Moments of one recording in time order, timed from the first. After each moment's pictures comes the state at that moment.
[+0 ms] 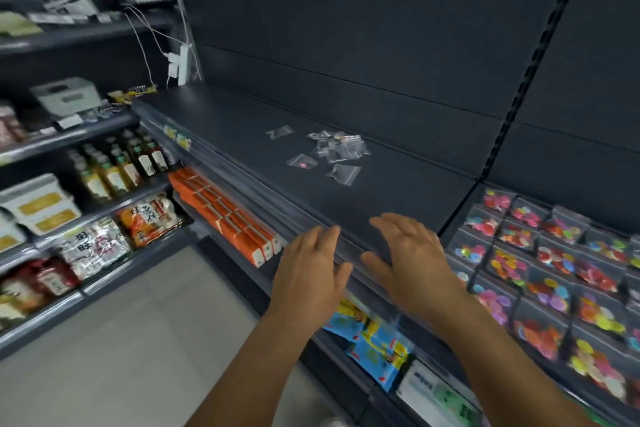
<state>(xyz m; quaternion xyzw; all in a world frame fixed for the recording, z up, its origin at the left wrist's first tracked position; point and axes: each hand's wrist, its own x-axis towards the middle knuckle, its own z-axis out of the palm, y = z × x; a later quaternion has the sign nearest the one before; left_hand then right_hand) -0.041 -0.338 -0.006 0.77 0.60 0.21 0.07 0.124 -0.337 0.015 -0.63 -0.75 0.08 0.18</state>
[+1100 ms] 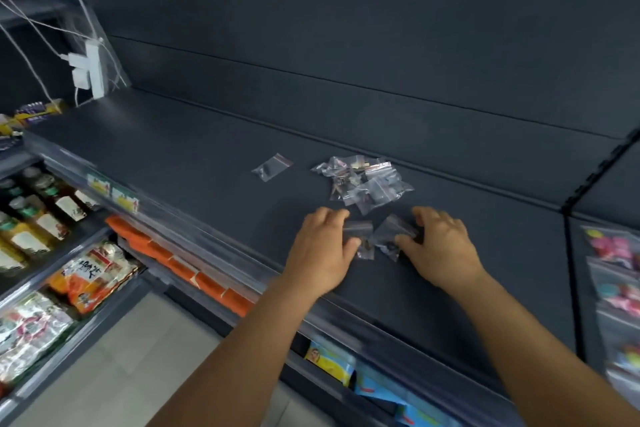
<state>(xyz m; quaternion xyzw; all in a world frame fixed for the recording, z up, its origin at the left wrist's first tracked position) -0.106 -0.061 -0.025 0.83 0.50 0.16 0.17 0.077 -0.111 -0.019 -0.80 -0.56 0.14 0.18</state>
